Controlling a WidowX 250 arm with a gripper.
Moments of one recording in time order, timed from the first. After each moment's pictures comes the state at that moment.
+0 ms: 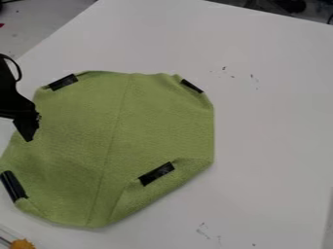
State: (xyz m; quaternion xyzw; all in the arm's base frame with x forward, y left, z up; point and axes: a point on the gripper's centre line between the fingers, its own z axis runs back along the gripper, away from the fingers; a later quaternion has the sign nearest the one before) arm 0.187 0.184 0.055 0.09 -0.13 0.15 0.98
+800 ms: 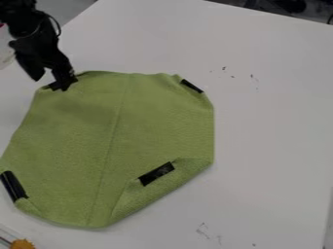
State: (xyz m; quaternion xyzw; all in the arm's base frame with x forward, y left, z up) arm 0.319 0.219 0.044 0.06 -0.15 0.00 0.99
